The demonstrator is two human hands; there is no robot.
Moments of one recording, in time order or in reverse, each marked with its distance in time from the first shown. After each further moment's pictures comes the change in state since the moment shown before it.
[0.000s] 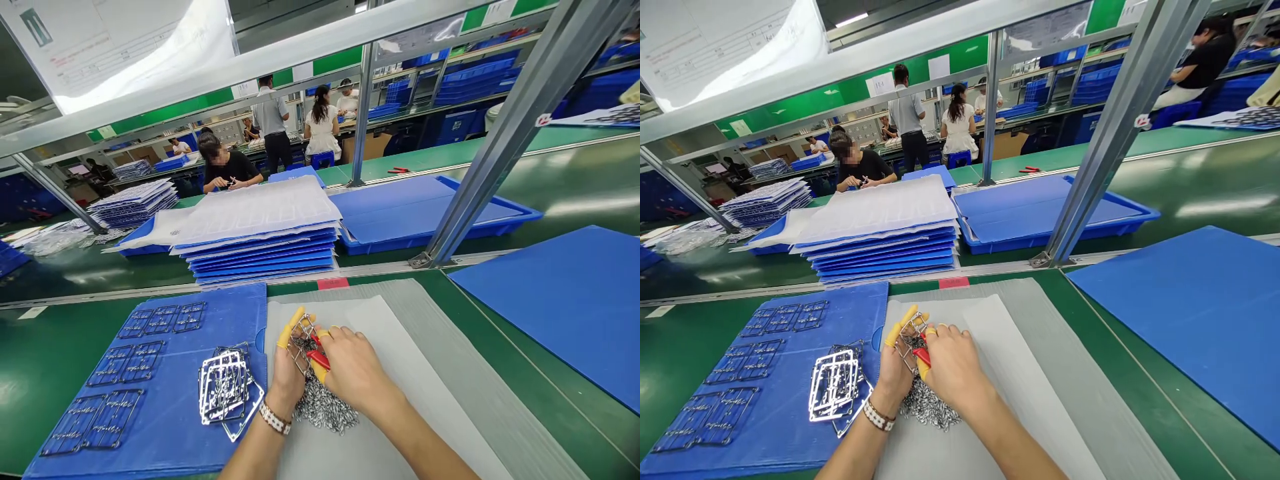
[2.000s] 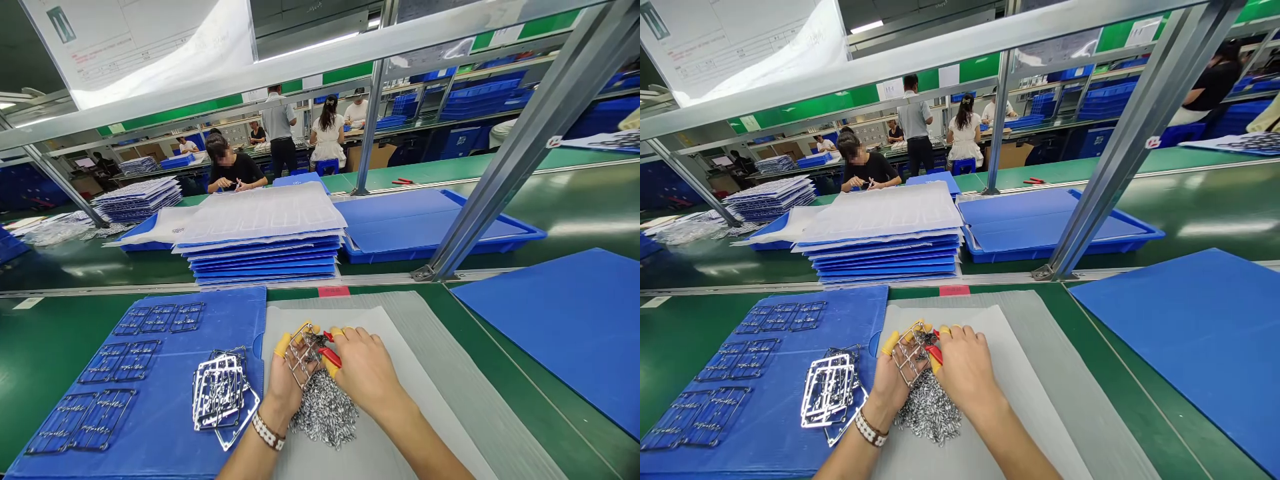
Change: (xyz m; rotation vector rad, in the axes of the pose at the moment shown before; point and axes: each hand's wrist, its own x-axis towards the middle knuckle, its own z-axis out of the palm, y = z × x) left_hand -0.005 0.007 0.002 -0.135 -0.012 -0.207; right_hand 0.005 0.021 -0.003 -0.099 0.084 0.087
